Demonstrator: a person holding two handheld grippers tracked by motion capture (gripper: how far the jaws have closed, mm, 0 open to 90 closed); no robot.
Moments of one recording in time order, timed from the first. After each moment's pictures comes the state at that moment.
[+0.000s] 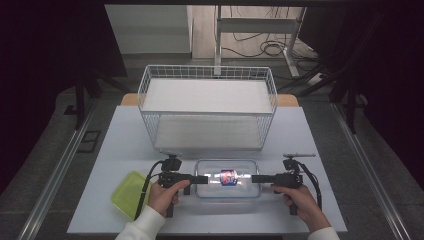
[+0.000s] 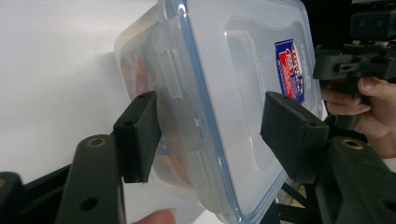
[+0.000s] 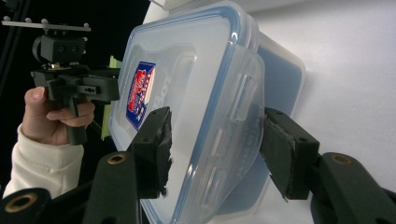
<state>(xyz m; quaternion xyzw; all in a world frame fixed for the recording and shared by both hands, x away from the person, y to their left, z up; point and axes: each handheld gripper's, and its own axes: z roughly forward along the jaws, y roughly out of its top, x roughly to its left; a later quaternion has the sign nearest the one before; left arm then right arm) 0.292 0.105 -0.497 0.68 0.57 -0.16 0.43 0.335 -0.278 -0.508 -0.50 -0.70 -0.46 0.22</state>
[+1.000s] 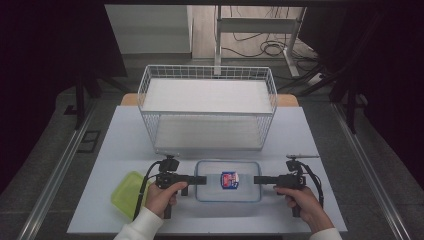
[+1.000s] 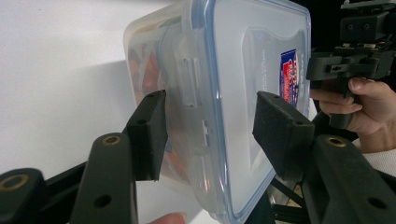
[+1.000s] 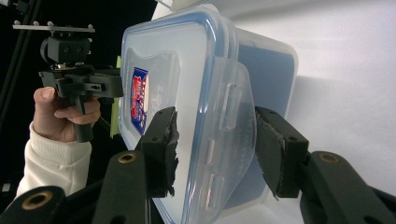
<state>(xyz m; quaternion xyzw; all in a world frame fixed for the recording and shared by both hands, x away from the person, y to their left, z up) 0.285 0.110 -0.491 0.68 0.56 -0.16 0.44 0.328 -0.283 -0.502 -0.50 -0.69 -0.46 0.23</state>
